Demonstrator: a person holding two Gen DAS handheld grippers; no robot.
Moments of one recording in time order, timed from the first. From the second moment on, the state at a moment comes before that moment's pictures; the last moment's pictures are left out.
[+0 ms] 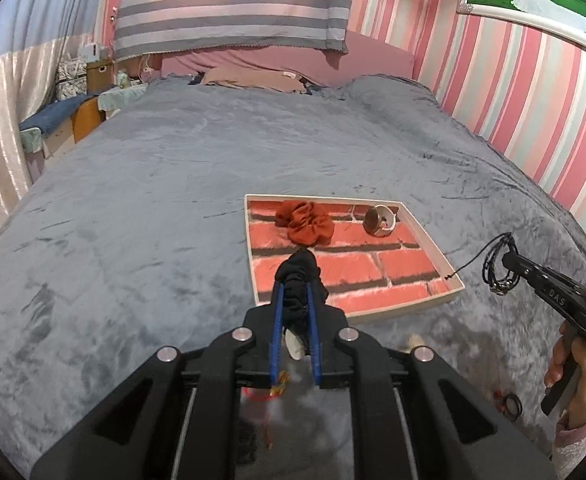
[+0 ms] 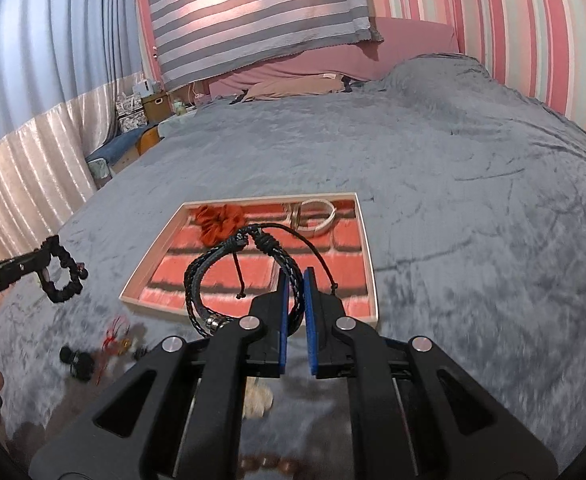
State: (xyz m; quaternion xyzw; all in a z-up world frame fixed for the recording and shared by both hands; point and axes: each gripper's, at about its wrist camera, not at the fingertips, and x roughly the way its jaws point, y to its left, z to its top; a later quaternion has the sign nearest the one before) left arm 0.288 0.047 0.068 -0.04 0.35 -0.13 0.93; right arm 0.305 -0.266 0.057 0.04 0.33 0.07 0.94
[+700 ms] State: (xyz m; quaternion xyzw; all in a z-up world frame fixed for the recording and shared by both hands) left arm 0.438 -0.024 -0.001 -0.01 0.44 -0.13 0.89; right arm 0.442 -0.280 0.015 0.03 0.36 0.05 0.93
